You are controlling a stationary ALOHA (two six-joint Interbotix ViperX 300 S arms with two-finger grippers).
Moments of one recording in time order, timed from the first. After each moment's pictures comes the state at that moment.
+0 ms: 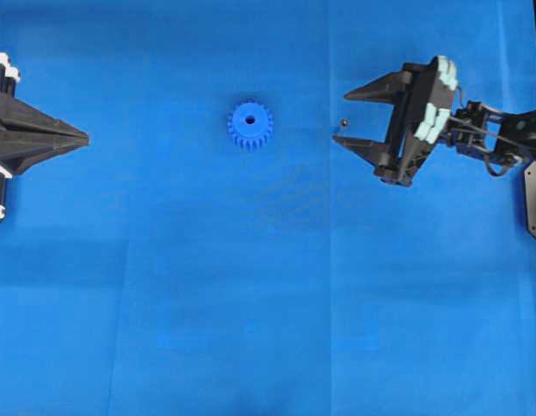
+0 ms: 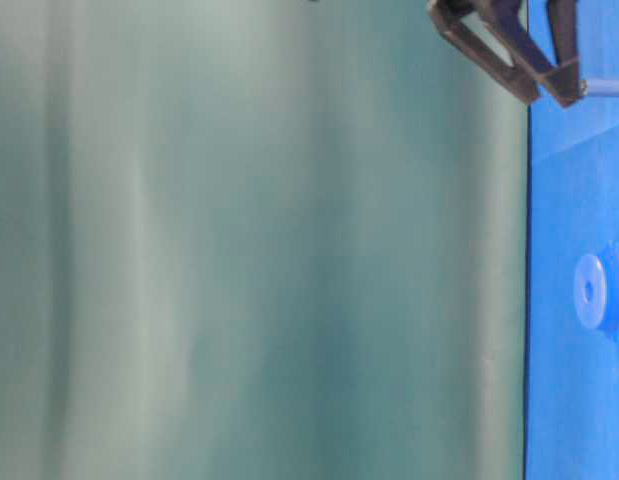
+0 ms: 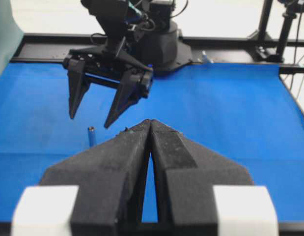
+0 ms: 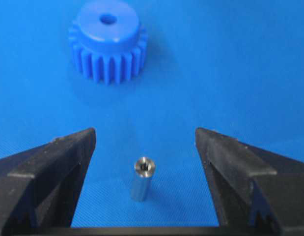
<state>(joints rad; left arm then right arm) 0.00 -1.01 1.21 0.00 -0.25 -0.01 -0.22 -0.01 1.11 0.14 -0.73 0.00</state>
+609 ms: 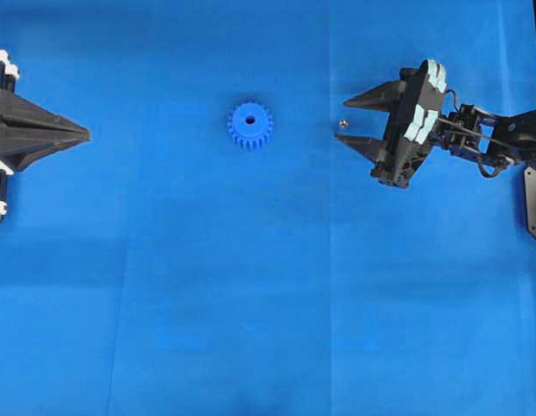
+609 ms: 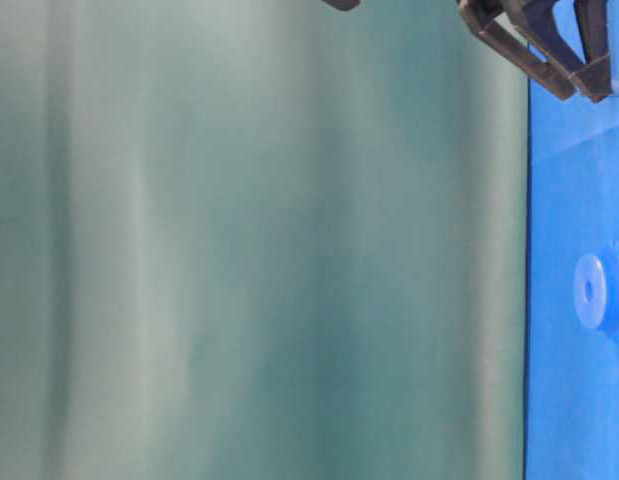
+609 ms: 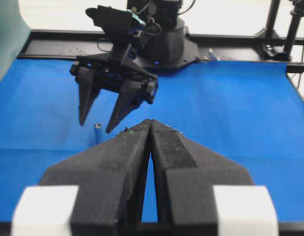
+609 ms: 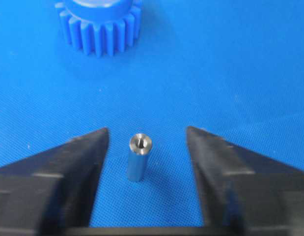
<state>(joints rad) 0.02 -1.01 1.21 0.00 -0.24 -0.01 -0.22 0.04 1.10 0.16 -0.73 0.00</state>
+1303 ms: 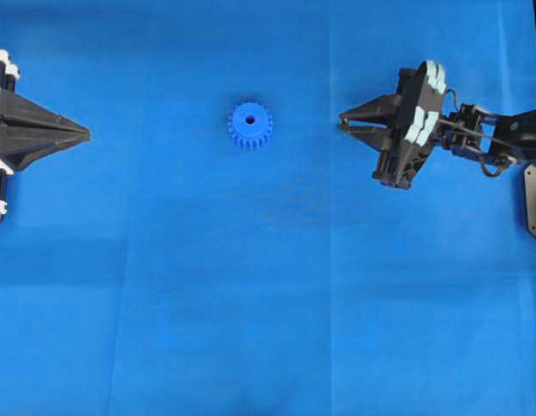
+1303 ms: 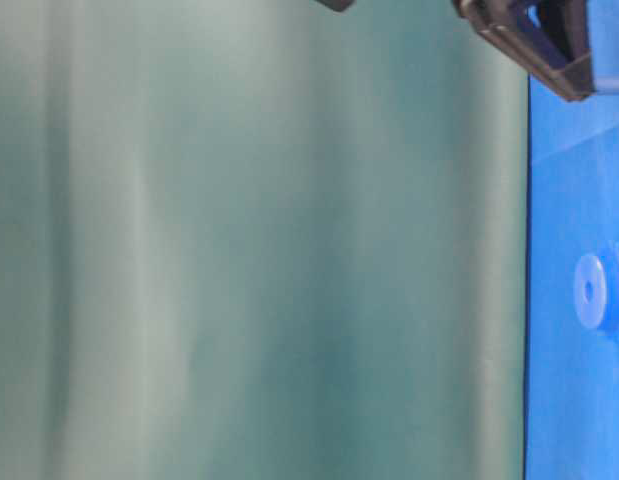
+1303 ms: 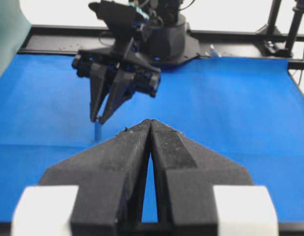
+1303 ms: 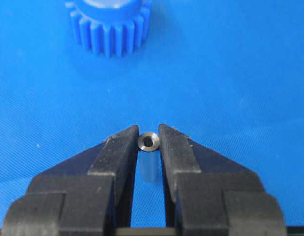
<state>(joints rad) 0.02 -1.01 1.21 0.00 -0.23 -0.01 -0.22 -0.02 1.10 0.14 -0.67 0.00</state>
